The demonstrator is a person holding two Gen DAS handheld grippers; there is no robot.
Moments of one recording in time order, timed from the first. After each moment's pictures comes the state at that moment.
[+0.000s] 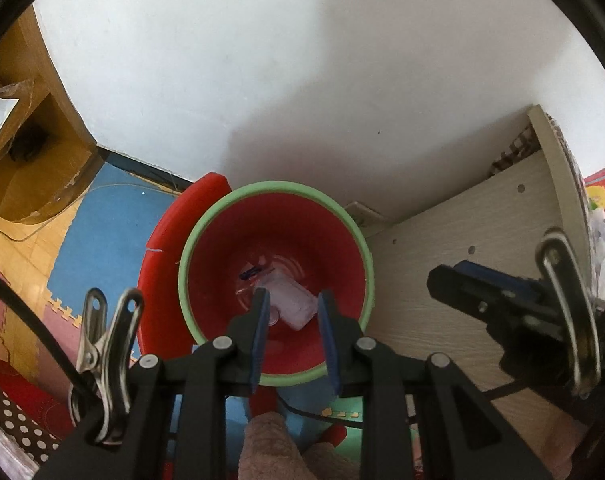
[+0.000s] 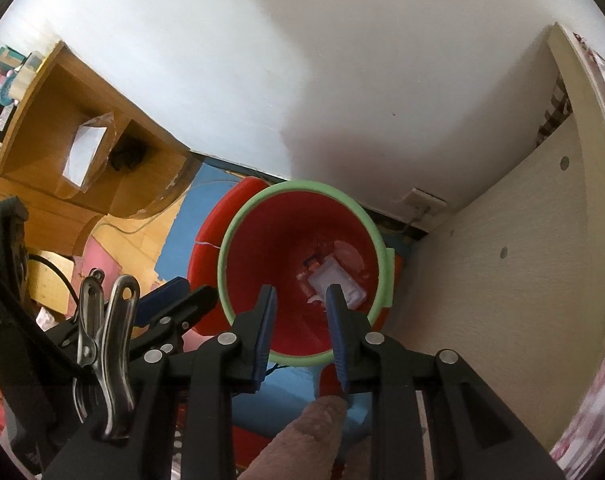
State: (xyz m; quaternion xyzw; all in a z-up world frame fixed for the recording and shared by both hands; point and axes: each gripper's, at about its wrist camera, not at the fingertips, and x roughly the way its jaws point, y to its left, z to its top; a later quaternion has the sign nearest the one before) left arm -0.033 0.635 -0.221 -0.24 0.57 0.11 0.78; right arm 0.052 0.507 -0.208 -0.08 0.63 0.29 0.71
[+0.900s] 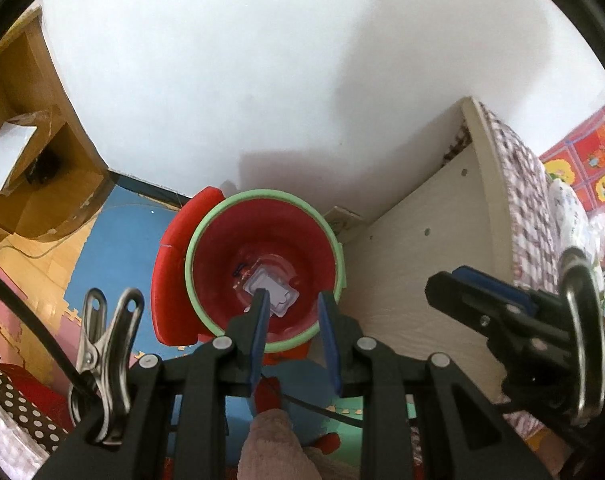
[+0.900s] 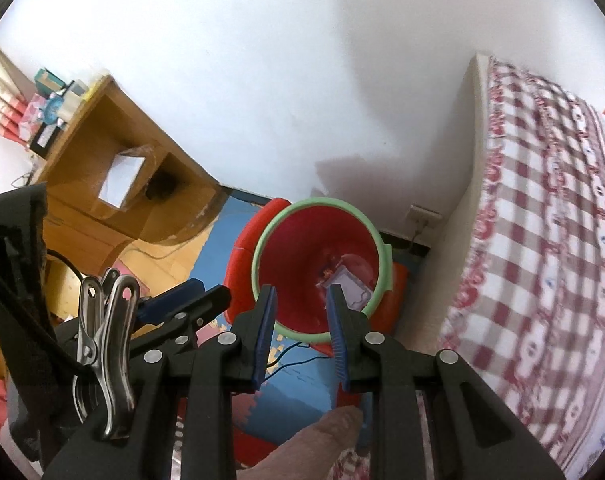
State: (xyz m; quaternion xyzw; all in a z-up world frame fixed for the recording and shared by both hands) left arm -0.069 0.592 -0.148 -0.20 0.54 0.11 0.81; right arm -0.008 0.439 -0.117 -0.03 0.57 0.32 0.75
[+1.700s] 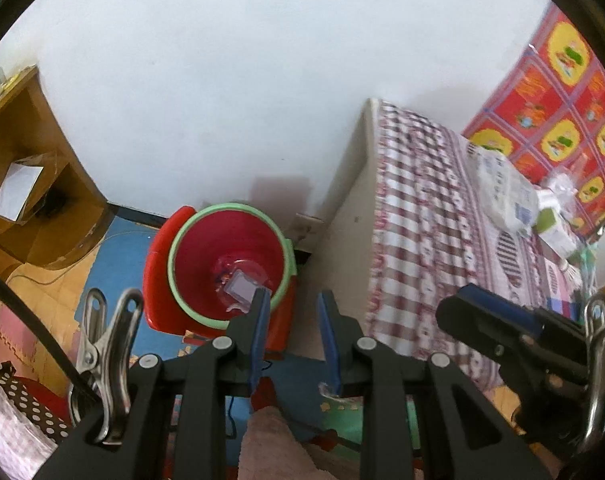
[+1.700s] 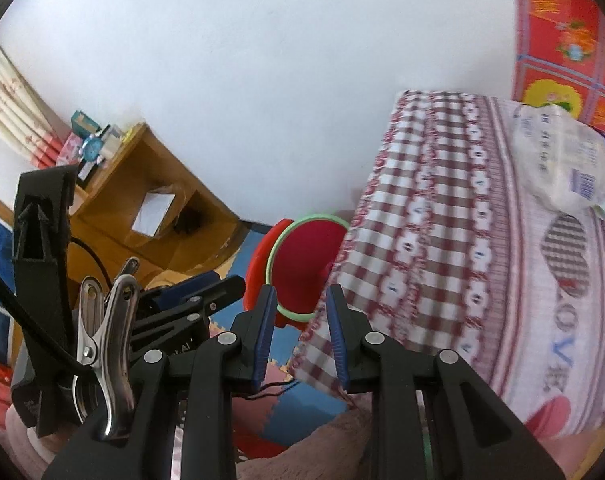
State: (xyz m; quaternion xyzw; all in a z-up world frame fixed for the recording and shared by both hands) left arm -0.111 0.481 -0.060 -0.15 0.51 0.10 0.84; right arm -0.062 0.284 -0.037 0.04 0.52 0.33 0.79
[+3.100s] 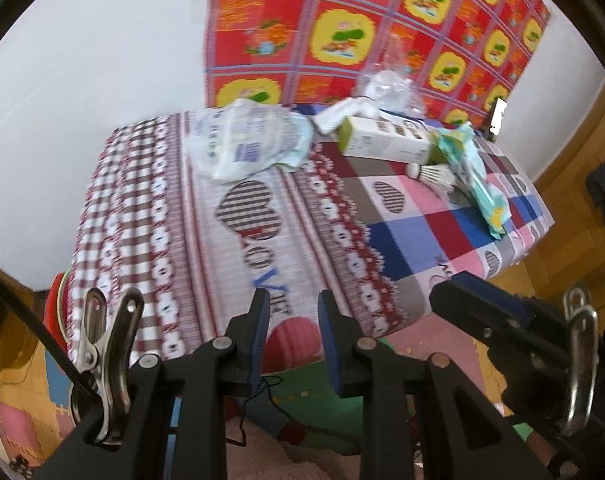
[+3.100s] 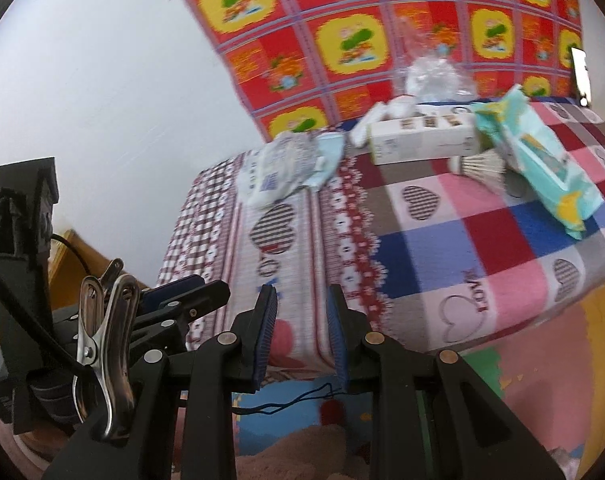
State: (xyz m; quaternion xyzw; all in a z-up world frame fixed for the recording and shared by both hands) left arm -0.092 0.181 -0.017 -0.03 0.50 -0.09 0.86; right arm -0.100 -0.003 0.000 0.13 0.46 0.14 0.87
